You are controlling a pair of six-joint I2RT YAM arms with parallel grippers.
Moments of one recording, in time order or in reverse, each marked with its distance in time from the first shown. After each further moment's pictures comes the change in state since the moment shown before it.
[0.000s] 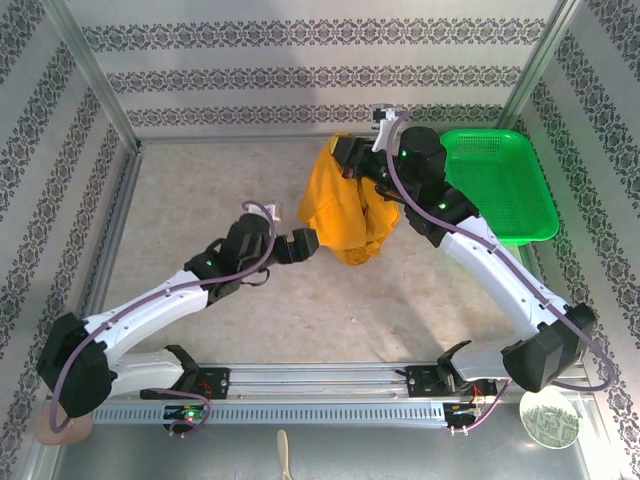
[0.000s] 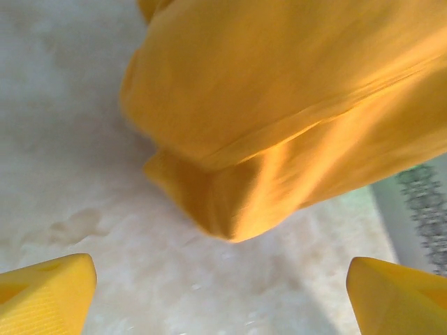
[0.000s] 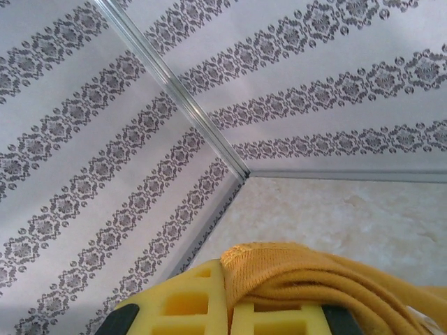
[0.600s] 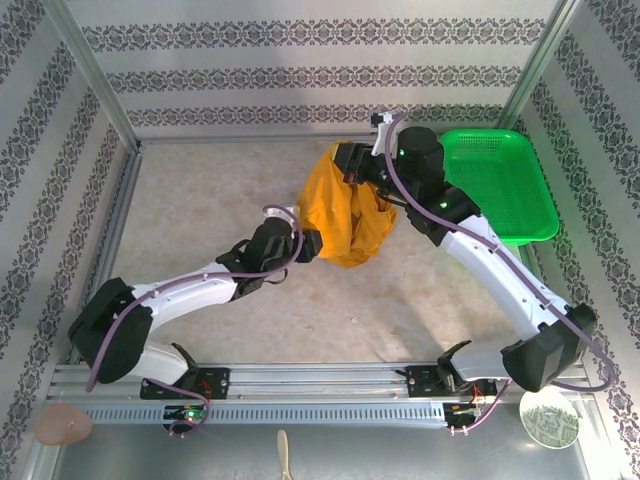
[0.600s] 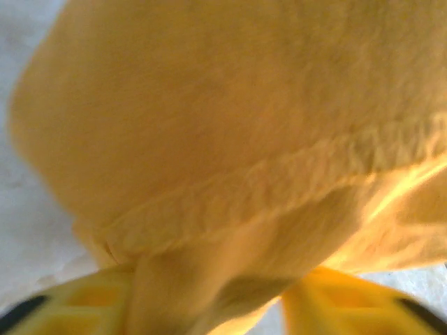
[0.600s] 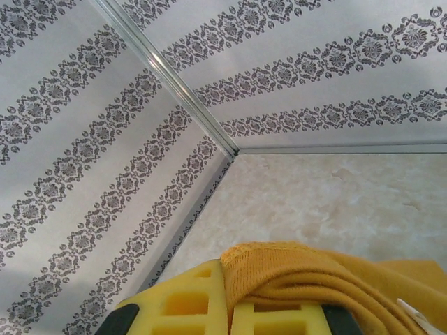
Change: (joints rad) left arm -0.032 0.242 0.039 0.233 -0.092 0.049; right arm -0.014 0.000 0.026 -0.093 -0.008 -0.006
